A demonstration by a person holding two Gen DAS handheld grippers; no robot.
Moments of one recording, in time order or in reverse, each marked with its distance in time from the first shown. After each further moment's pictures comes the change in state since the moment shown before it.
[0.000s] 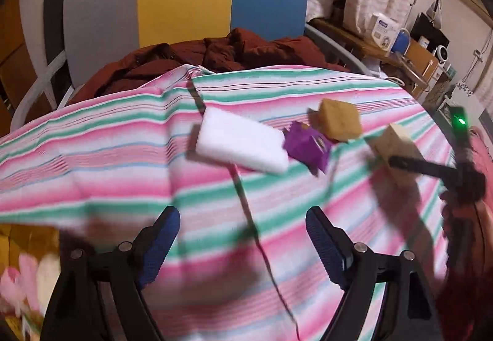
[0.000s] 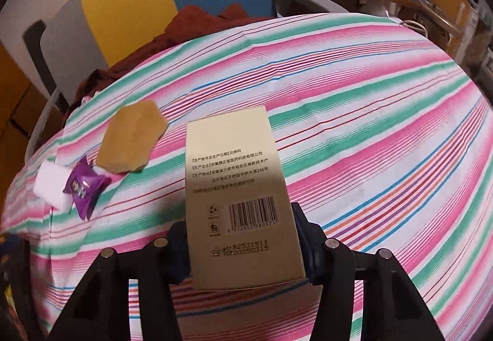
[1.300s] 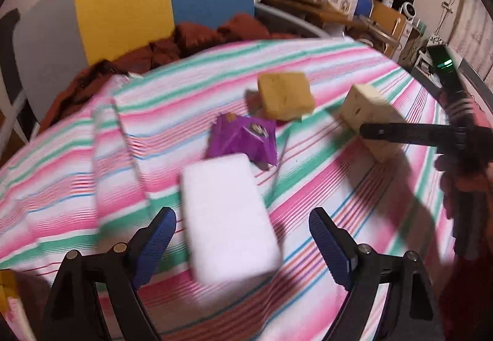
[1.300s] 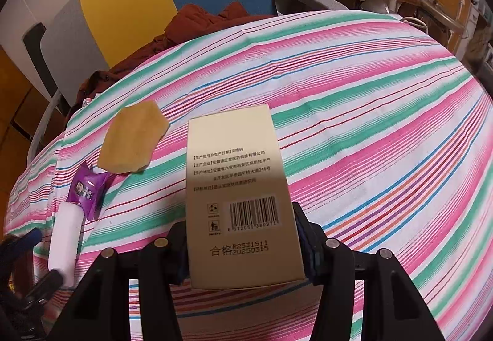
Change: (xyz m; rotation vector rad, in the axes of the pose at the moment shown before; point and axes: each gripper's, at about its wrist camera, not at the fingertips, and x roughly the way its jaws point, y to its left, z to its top) left arm 0.051 -0.074 0.001 0.208 0.064 -0.066; right arm -0.001 -0.002 -0.002 0.016 0.002 0.015
